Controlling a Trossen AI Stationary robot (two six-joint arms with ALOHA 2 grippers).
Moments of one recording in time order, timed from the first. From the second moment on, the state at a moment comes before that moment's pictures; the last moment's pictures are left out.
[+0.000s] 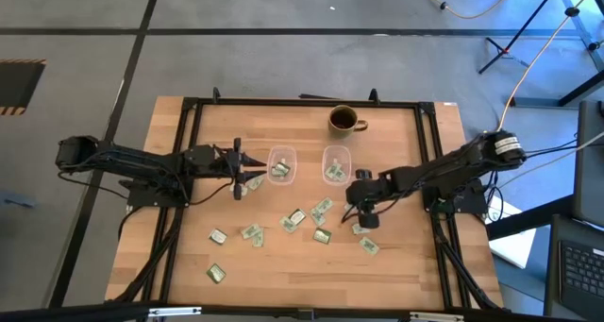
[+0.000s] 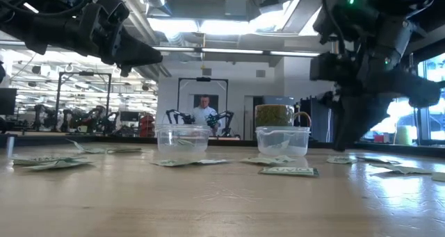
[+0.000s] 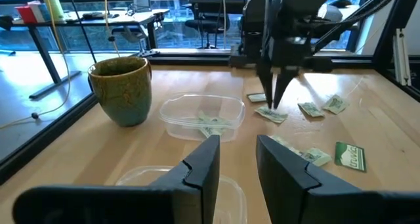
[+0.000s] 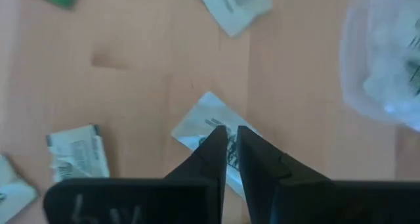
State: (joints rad) left arm 0.08 0.91 0.20 0.54 -0.05 -0.01; right arm 0.17 1.48 0.65 -0.29 0.09 0.10
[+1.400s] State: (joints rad) left arm 0.08 0.91 0.20 0.51 -0.05 -0.01; right arm 0.17 1.60 0.70 -0.34 0.06 0.13
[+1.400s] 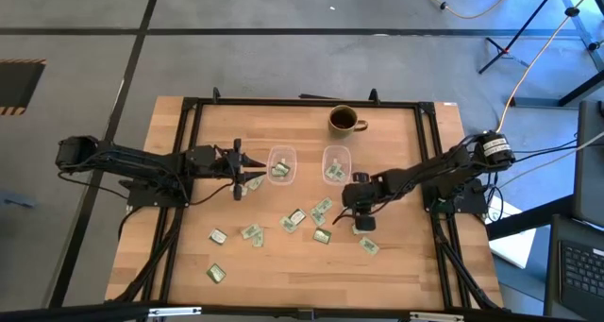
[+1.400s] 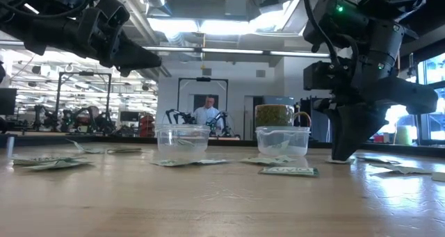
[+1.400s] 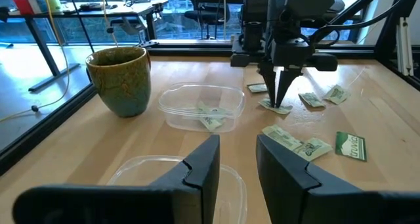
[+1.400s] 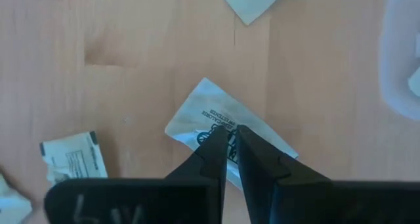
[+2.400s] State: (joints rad) left arm 0.08 0.91 0.20 0.51 -0.05 0.00; right arm 0.16 1.60 0.70 -0.33 0.08 0.18
